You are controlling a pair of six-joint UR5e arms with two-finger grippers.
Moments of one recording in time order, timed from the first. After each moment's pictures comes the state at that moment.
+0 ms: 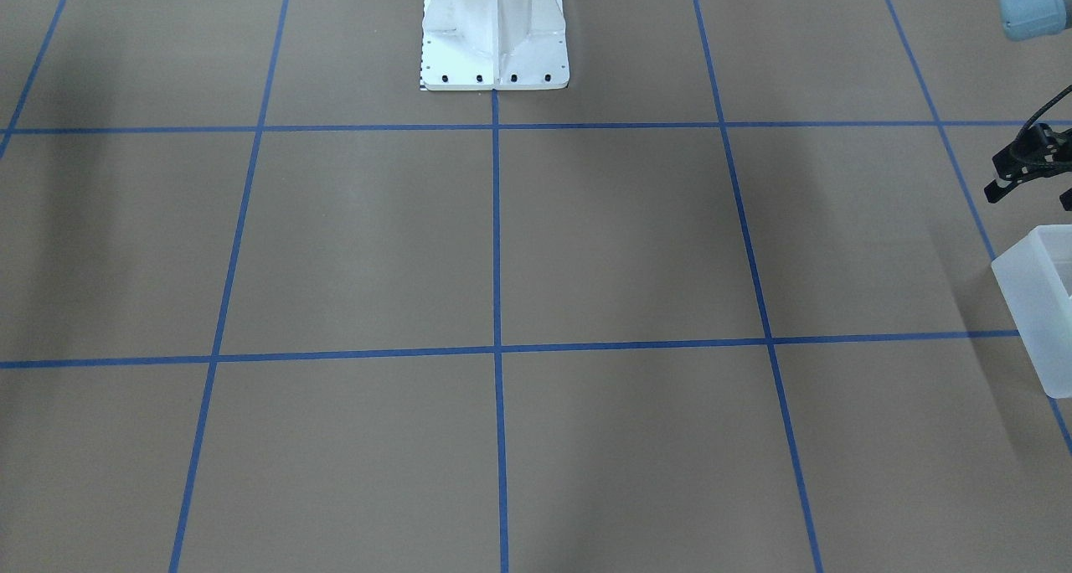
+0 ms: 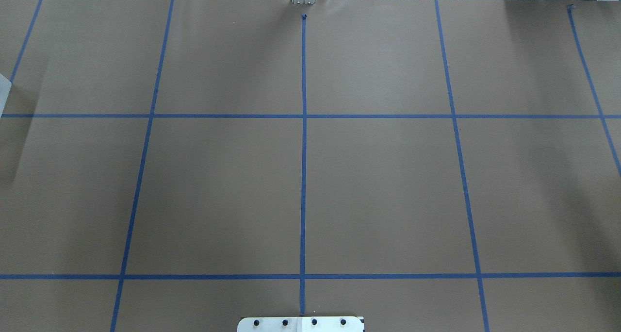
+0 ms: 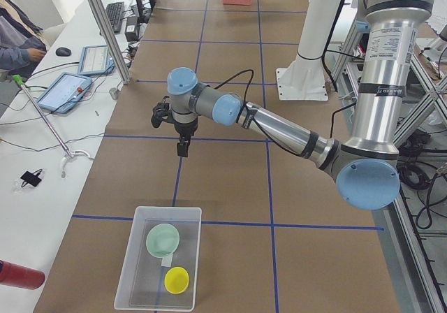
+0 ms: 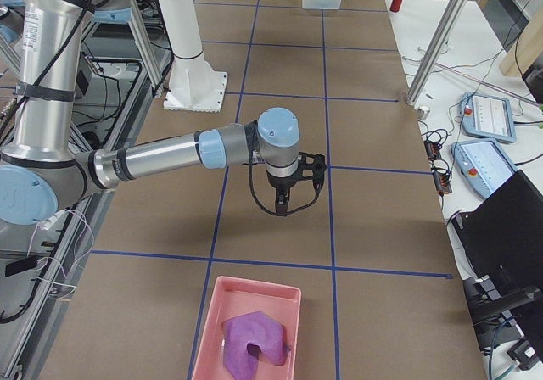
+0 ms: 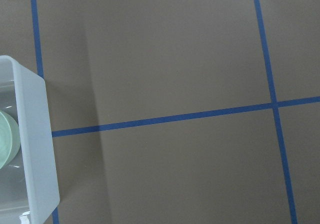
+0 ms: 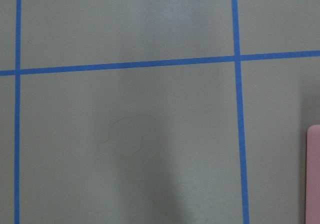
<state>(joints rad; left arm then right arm) -1.34 -1.66 -1.90 -1.52 -2.34 -0.29 1.50 -1.77 2.02 -1.61 2.37 0.25</state>
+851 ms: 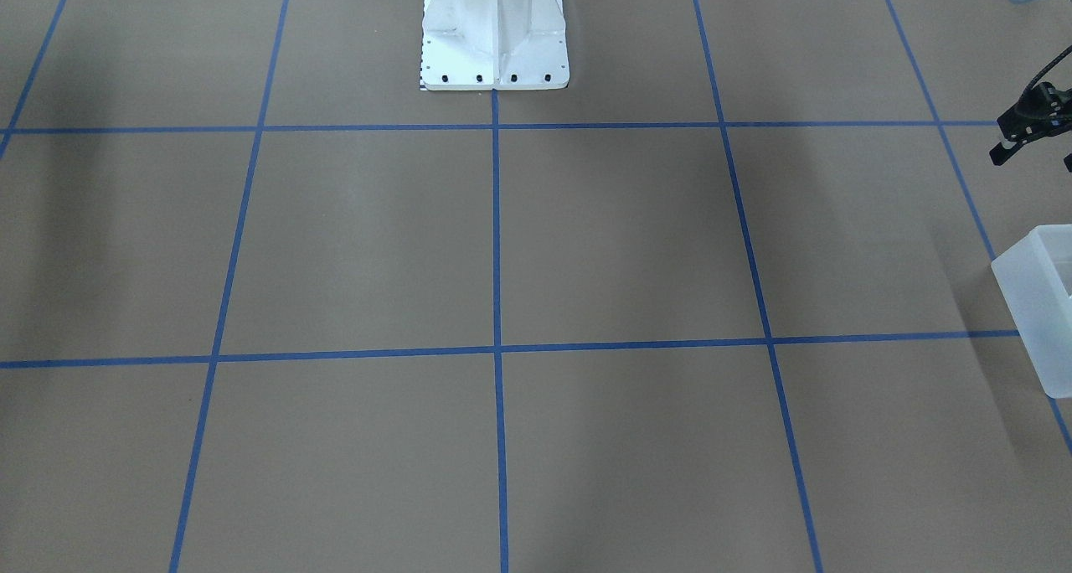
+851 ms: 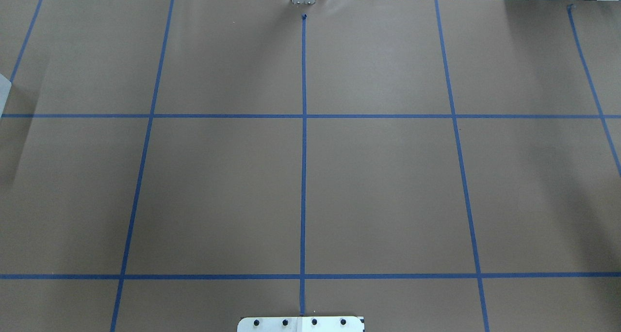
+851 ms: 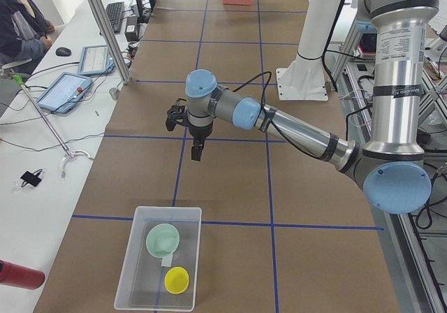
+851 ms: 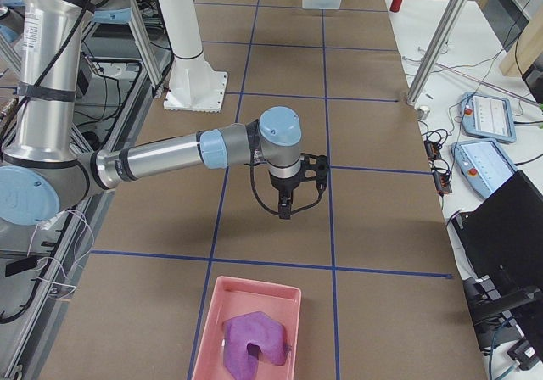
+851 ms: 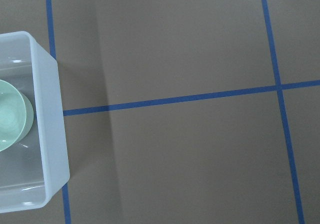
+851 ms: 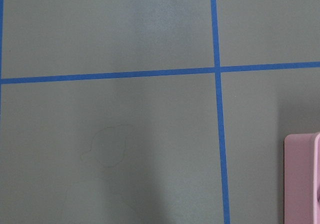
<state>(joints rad) -1.36 -1.53 -1.99 -1.54 -2.33 -0.29 1.51 -1.75 2.00 -1.61 2.35 0.24</state>
